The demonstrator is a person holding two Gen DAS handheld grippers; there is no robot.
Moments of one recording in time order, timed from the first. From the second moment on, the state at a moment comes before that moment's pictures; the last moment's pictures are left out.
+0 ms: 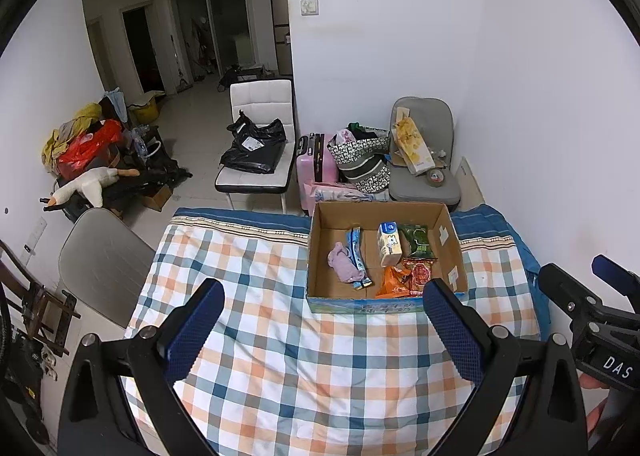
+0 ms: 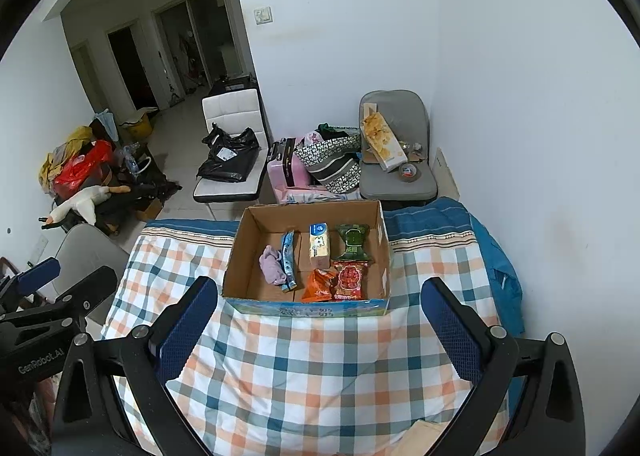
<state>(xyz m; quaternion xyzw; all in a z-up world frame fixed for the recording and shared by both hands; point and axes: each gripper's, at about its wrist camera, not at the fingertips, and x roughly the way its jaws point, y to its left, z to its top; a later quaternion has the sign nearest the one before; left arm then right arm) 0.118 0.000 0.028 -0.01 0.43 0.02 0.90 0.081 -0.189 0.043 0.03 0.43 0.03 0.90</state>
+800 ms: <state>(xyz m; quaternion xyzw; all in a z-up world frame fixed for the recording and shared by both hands) 0.117 0.002 0.032 -0.01 0.44 0.01 0.90 0.076 -0.187 0.044 0.03 0.42 0.02 0.91</state>
